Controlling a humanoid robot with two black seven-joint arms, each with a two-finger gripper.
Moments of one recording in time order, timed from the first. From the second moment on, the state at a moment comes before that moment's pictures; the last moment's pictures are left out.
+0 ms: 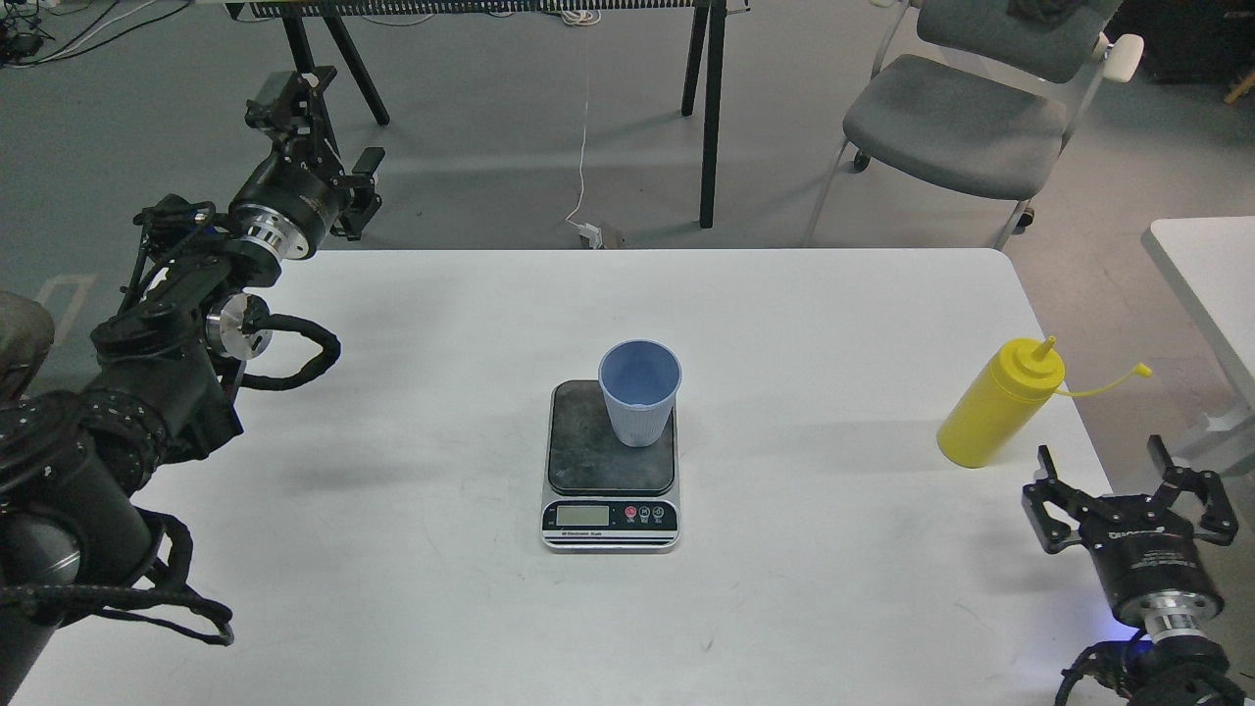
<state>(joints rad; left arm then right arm) -1.01 0.12 -0.43 -0.06 0.10 -0.49 -0.49 -0.17 -0.58 1.05 1.22 0.44 0.49 0.42</state>
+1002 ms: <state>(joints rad) -1.02 0.14 -0.43 -0.06 0.09 -0.49 -0.49 0.39 -0.89 1.04 0.90 -0.48 0.49 0.37</state>
